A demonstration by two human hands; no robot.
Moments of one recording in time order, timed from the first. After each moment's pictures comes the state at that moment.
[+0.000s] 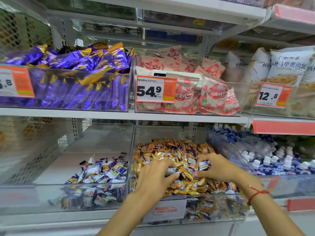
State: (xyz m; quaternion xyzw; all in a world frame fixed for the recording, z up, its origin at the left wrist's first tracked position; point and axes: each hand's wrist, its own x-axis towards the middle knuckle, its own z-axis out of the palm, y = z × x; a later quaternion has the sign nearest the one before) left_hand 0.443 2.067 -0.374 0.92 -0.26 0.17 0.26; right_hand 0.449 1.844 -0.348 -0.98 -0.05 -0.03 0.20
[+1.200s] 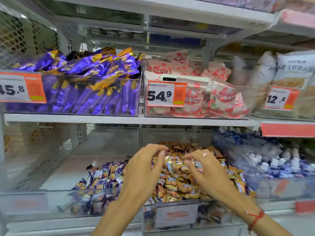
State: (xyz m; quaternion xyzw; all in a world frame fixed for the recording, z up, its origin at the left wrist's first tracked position) left_hand 0.429 2.121 -0.344 0.83 -0.22 0.28 0.43; right_hand 0.428 1.916 -0.360 -0.92 -0.14 -0.31 0.19
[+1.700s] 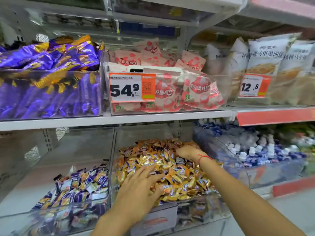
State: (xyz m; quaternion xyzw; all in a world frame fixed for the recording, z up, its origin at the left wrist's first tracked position) left_hand 0.452 2.077 -0.382 0.94 -0.30 0.01 0.14; right_hand 0.567 1.834 -0.386 -0.98 0.14 0.01 0.16
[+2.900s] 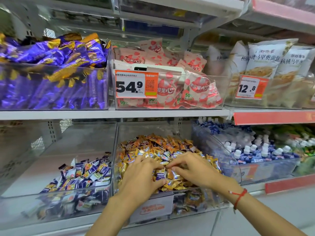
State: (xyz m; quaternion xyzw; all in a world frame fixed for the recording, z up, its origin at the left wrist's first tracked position) left_hand 0.444 2.068 -0.372 0.93 -0.29 0.13 0.19; right_hand 0.432 1.875 -0.360 -0.97 -0.15 -0.11 0.18
